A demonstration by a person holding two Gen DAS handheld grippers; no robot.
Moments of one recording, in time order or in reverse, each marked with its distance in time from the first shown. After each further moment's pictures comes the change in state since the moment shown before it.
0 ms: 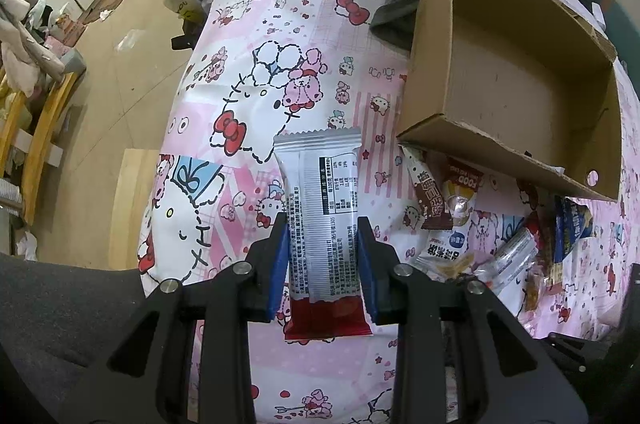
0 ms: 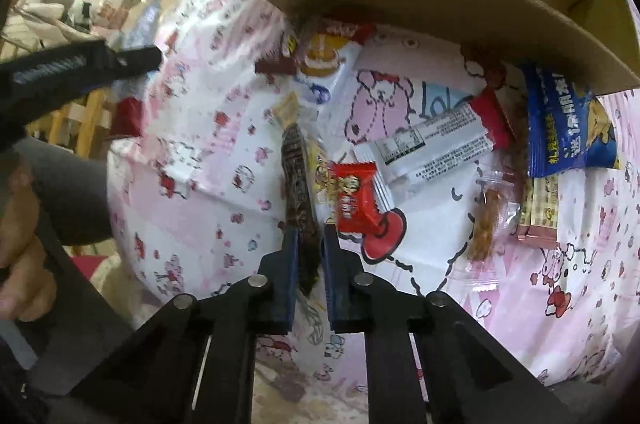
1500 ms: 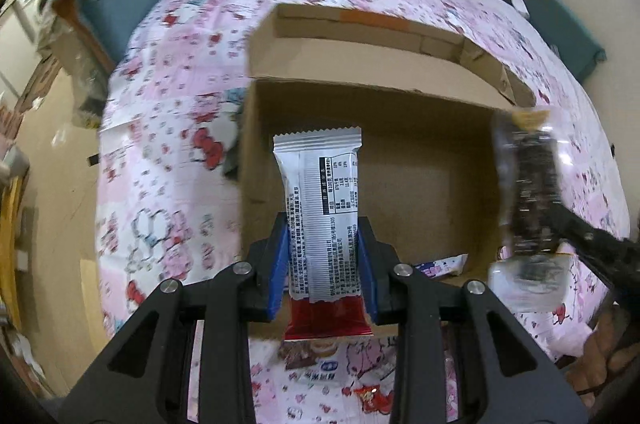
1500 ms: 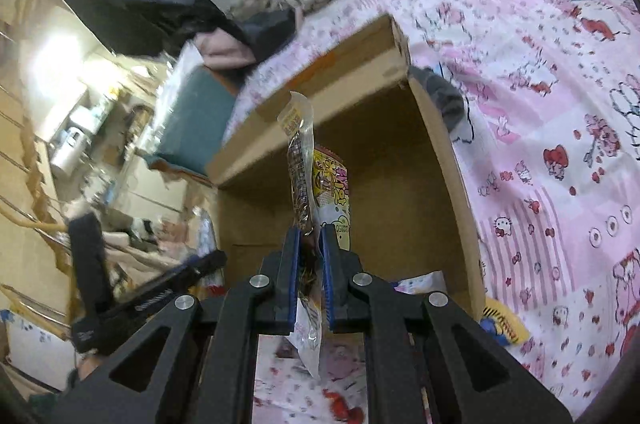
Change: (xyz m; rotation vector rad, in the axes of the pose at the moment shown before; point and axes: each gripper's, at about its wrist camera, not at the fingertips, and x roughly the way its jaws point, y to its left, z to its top) left arm -0.023 -0.121 0.115 0.237 -0.123 -0.197; right arm -0.143 -0.165 0.088 0.397 -0.564 0.305
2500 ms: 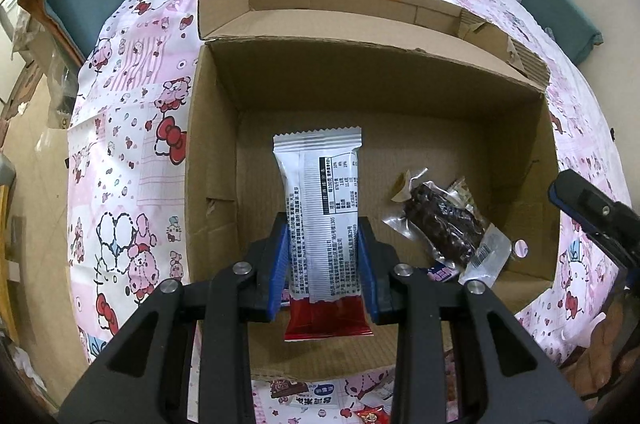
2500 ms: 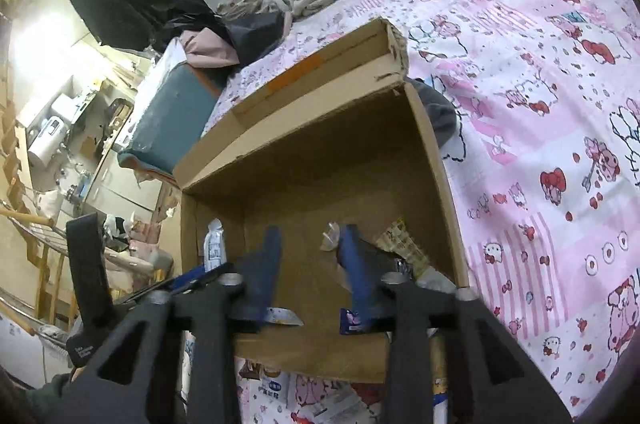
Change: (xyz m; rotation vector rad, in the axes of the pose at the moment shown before) left arm 0.041 -0.005 -0.009 0.029 0.023 -0.027; right arm 0.009 -0.001 -0.001 -0.052 -0.060 -0.088
